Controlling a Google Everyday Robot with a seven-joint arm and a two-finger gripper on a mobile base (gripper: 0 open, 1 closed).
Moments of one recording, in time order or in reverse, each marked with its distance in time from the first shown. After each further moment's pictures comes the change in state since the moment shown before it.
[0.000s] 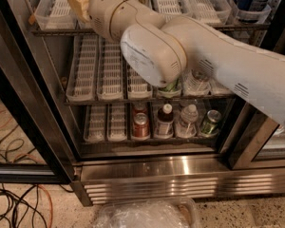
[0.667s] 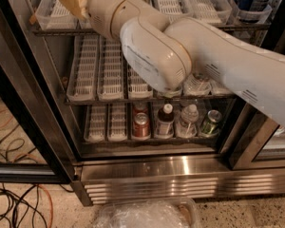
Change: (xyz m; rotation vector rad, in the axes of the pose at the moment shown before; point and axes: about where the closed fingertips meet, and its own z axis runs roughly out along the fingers) arm -0.025 0.009 -0.013 -0.010 -0.073 -0.016
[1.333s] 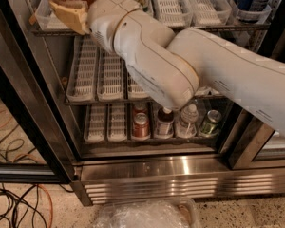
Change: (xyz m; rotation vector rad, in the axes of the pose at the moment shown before) arm 0.001 0.021 -0.025 -0.025 0.014 -0.014
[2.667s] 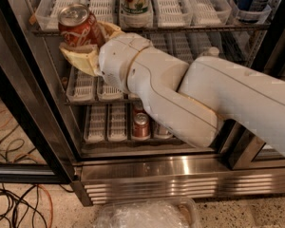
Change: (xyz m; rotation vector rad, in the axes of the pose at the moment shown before) arm 0.045 0.038 -0.057 -0.059 0.153 -0.011
